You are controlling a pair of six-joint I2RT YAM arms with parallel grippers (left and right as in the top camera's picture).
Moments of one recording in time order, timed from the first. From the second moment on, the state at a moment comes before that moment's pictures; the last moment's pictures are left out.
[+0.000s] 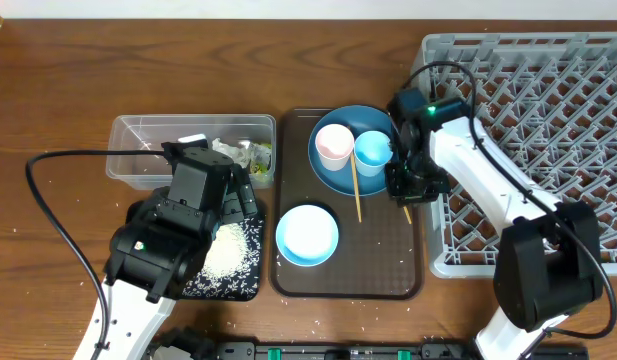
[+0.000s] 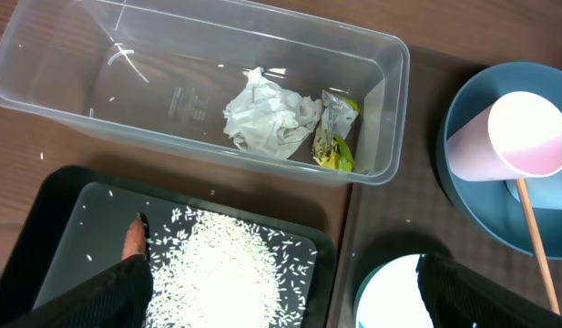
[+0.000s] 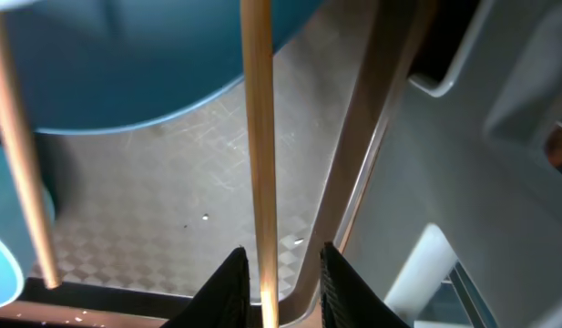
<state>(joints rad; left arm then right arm) -0.38 1.01 1.04 -0.96 -0.27 -0.53 0.37 1.86 1.39 -1.23 -0.08 0.26</state>
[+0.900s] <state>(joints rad) -0.38 1.01 1.04 -0.96 -0.27 -0.53 0.32 1.86 1.79 -1.54 -0.03 0.27</state>
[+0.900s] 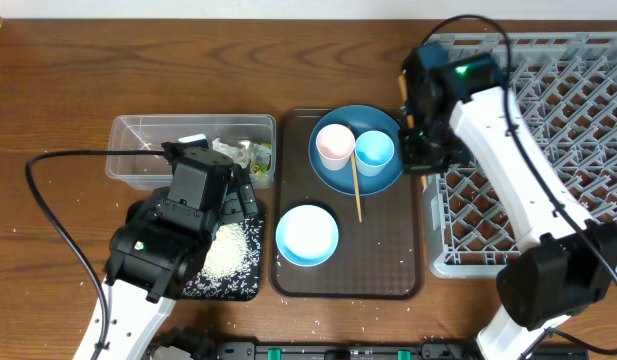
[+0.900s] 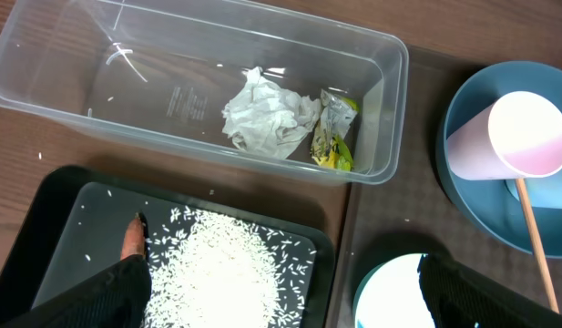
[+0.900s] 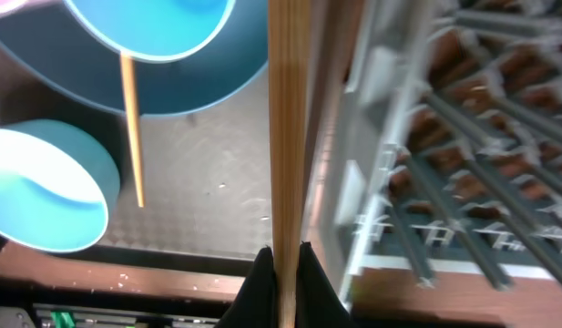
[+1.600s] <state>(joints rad) -0.38 1.01 1.04 -0.96 -0.27 -0.53 0.13 1.86 1.54 -1.21 -0.02 0.11</state>
